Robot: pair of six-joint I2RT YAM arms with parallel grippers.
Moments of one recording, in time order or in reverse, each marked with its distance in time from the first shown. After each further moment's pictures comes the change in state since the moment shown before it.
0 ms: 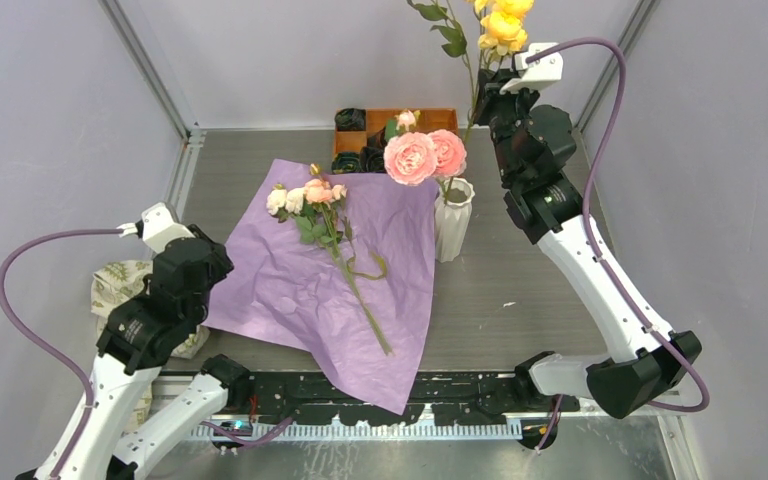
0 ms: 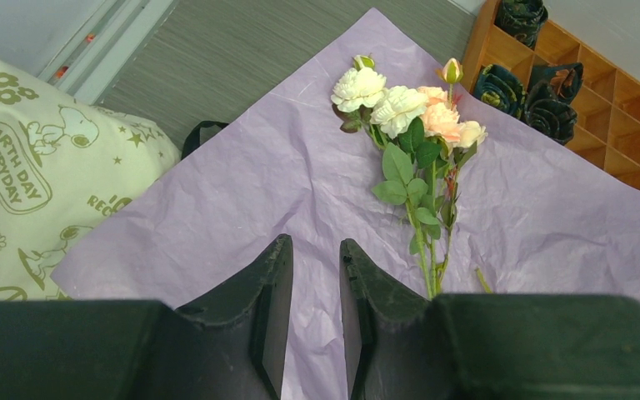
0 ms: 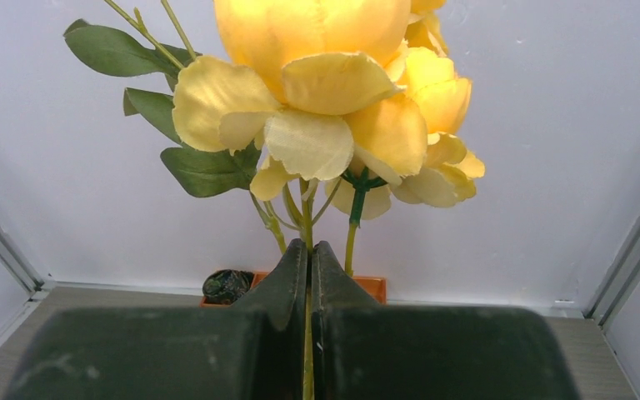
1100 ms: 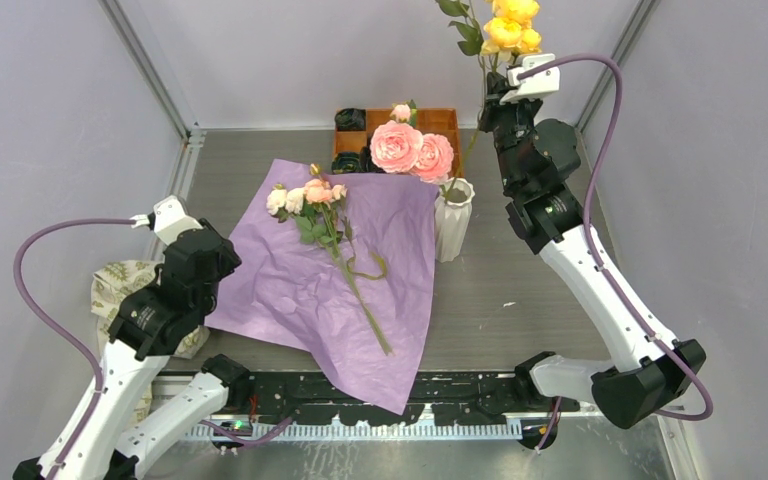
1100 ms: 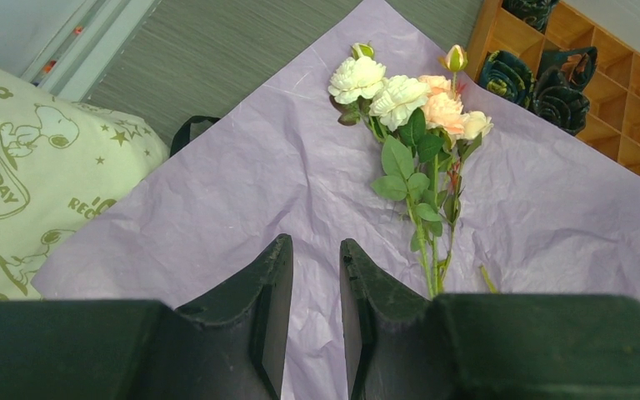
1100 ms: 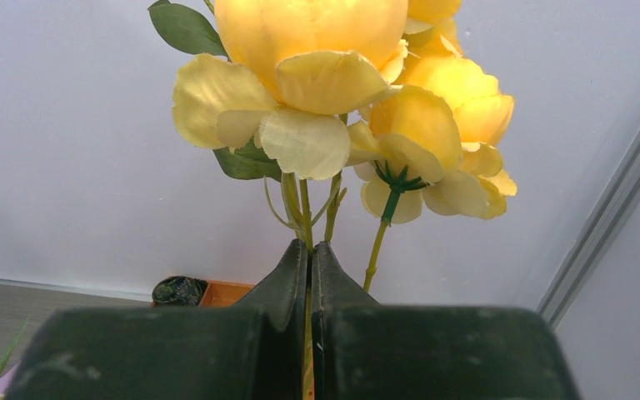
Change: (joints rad) left arm 0.000 0.059 -0.011 0.034 0.013 0.000; right arm 0.000 -0.051 -0.085 0.100 -0.002 -0.166
